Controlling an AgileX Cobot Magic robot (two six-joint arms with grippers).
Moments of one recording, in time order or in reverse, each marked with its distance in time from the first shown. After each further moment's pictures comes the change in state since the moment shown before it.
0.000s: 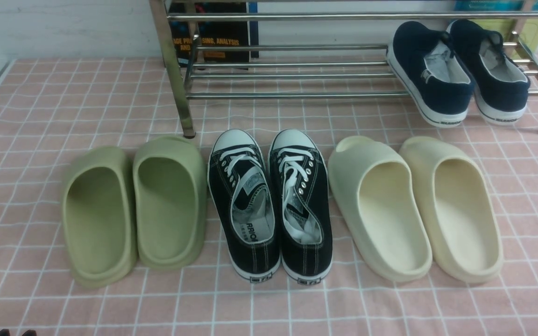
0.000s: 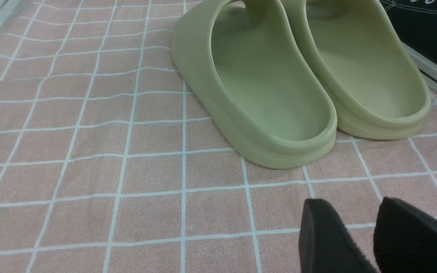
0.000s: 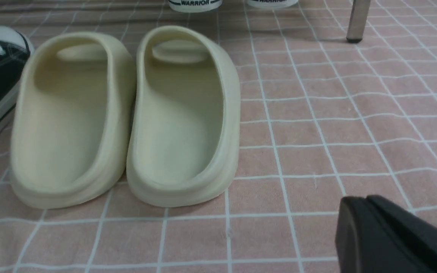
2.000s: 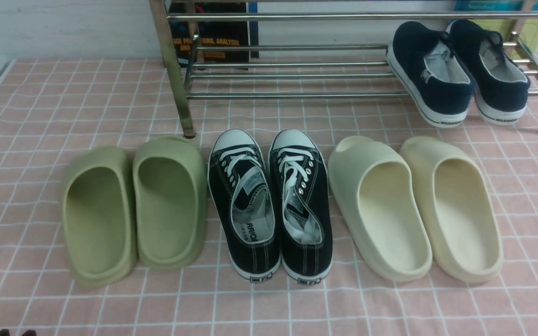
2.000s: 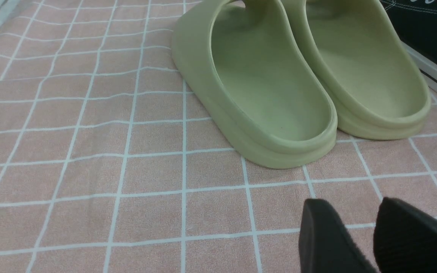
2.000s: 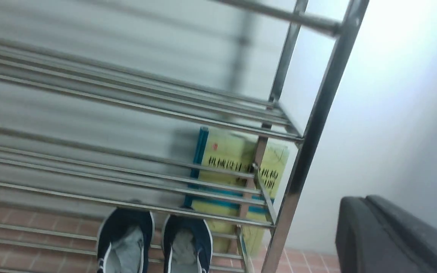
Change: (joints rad) right arm -0.057 0.619 -0.922 -0.073 -0.113 -0.152; left arm 0.000 0.000 0.000 0.000 0.000 0.000
